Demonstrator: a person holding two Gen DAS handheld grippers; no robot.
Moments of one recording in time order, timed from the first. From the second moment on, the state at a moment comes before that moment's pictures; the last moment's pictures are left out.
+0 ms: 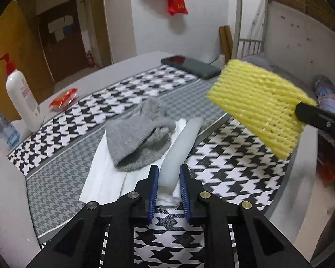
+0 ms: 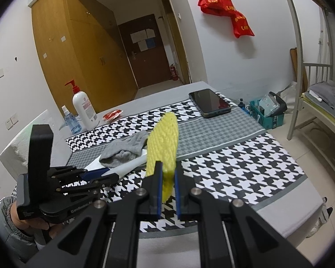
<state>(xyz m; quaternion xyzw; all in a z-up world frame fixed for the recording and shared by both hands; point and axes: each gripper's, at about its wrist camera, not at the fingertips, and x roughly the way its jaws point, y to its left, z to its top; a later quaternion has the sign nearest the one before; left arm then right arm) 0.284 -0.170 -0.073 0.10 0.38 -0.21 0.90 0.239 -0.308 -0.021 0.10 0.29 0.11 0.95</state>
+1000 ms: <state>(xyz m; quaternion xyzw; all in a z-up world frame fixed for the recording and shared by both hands) 0.226 -0.179 -0.085 0.11 0.39 -0.25 0.88 0.226 -0.312 -0.017 0.09 0.29 0.11 0.95</state>
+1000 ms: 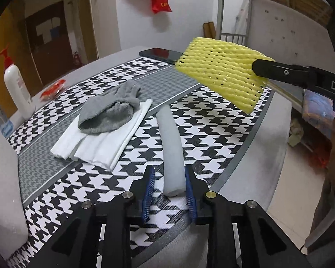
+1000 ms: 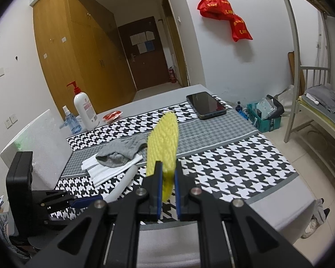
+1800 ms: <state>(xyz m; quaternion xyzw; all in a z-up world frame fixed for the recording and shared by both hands) 0.235 -0.167 -0.051 0.11 0.33 -0.23 0.91 0.216 -0.309 -0.012 0.09 0.28 0.10 0.95</state>
